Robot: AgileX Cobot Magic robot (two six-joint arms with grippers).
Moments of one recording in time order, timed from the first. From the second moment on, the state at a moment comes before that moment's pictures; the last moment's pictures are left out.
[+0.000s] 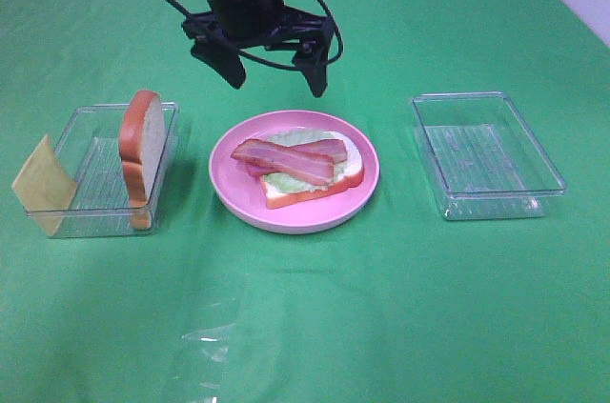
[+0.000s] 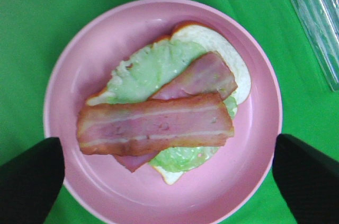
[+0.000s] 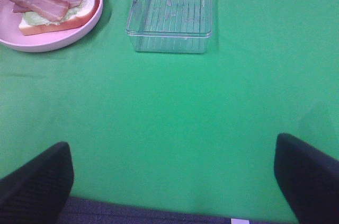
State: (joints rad) left arm -0.51 2.35 -2.26 -0.19 1.22 -0.07; right arm 0.05 0.00 -0.46 0.05 1.10 -0.07
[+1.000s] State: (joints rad) left arm -0.12 1.88 -1.85 -0.07 1.22 -0.13; right arm 0.05 0.00 -0.46 0.05 1.10 -0.07
